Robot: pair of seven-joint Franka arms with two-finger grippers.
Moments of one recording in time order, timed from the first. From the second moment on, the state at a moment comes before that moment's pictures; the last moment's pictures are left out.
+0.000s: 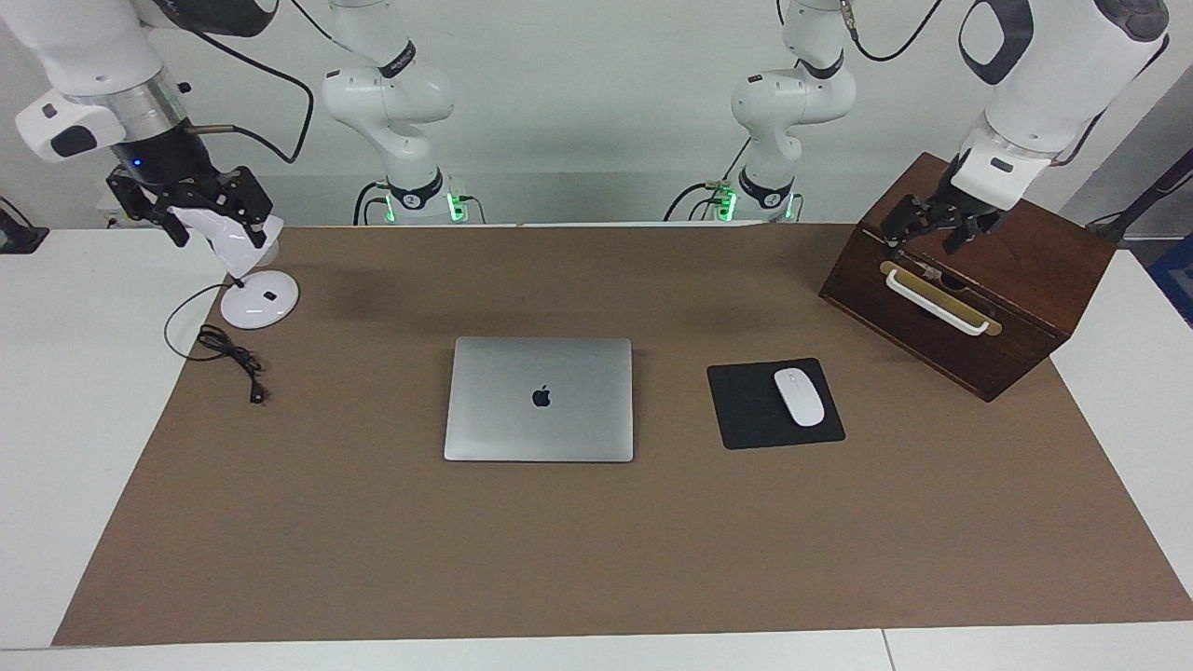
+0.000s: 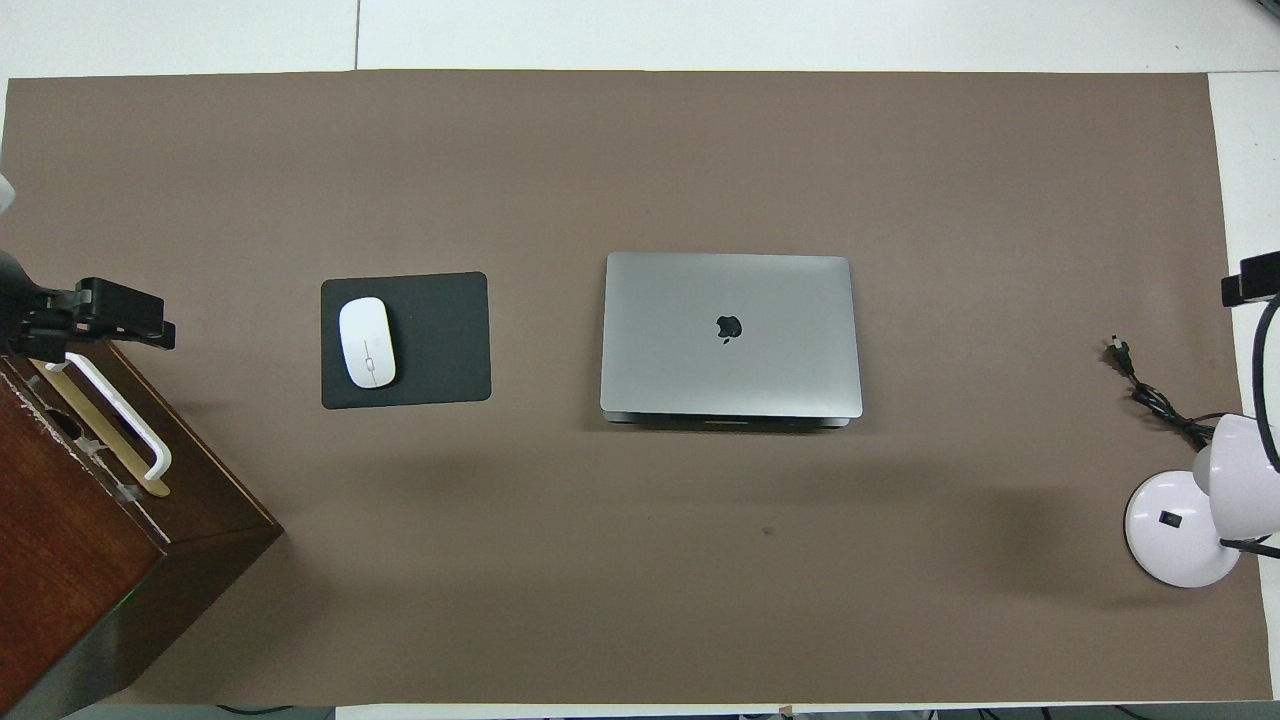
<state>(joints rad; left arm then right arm) 0.06 -0.03 -0.08 -1.66 -0.05 1.55 -0.05 0.03 -0.03 -0.15 -1.55 -0.02 1.56 -0.08</state>
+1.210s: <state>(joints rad) 0.06 -0.03 -0.08 -1.65 -0.05 1.55 -0.05 0.03 -0.03 -0.17 -1.55 -0.02 1.60 -0.08</state>
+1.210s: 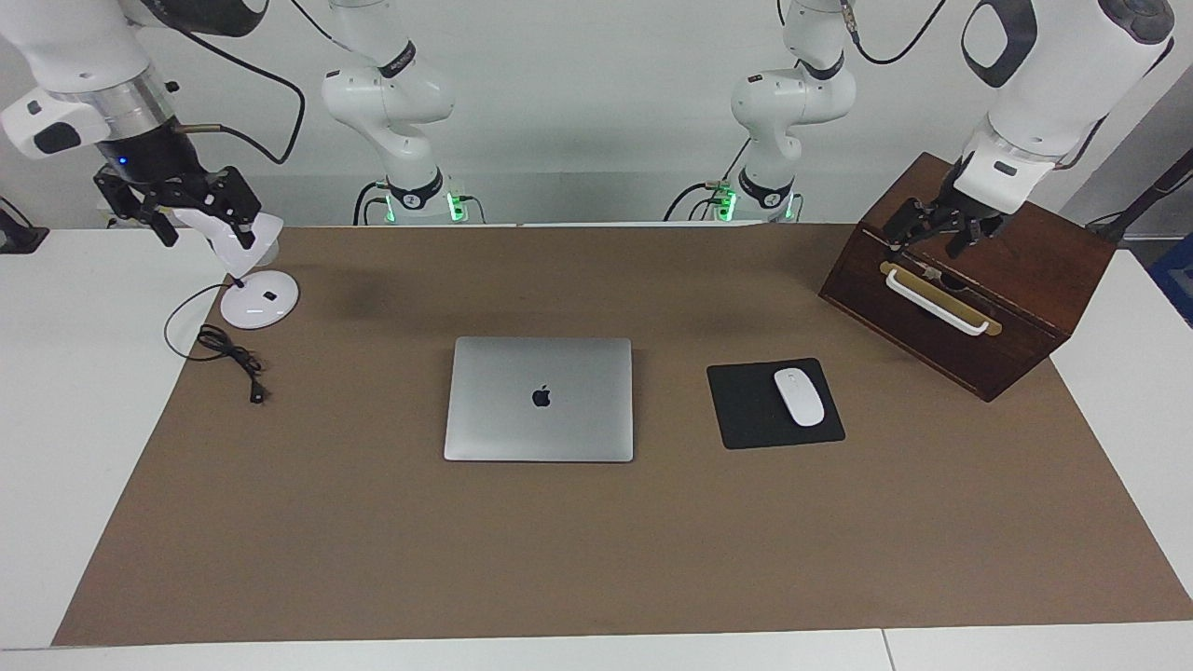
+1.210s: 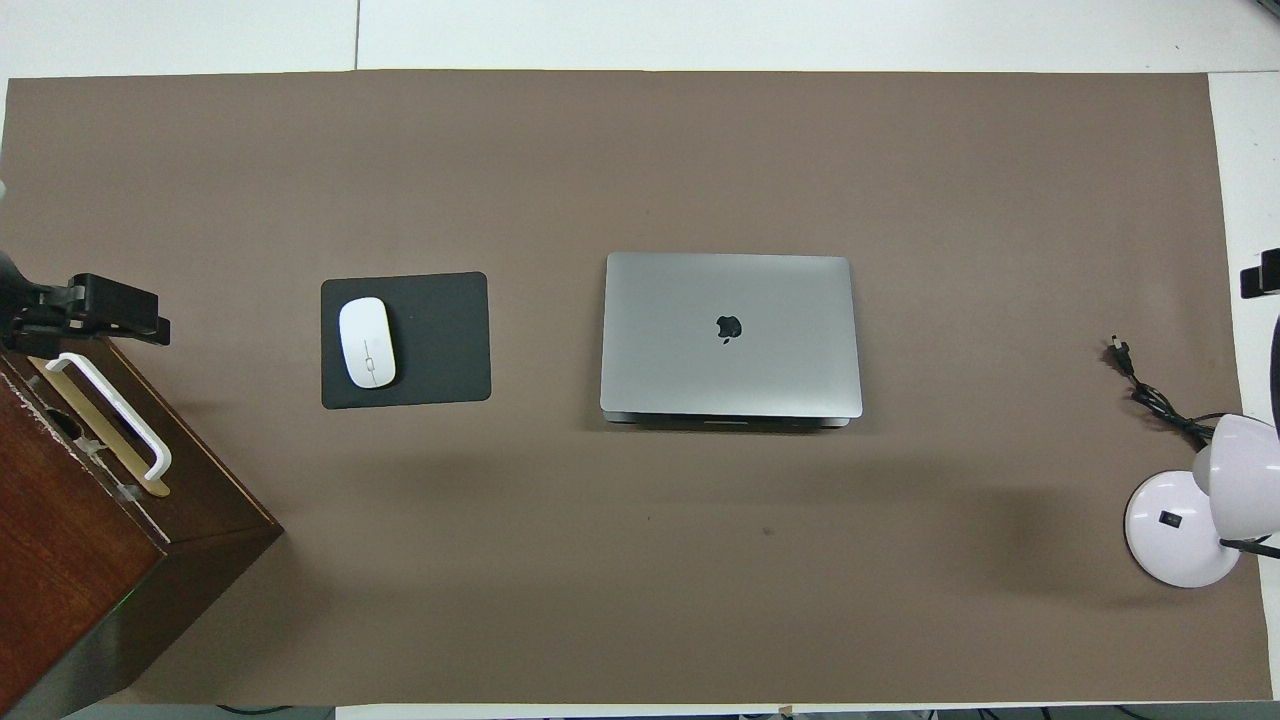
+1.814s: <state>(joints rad) 0.06 -0.03 -0.08 -1.64 -0.05 1.55 -0.05 0.06 0.01 -0.19 -1.56 -0.02 1.79 -0.09</state>
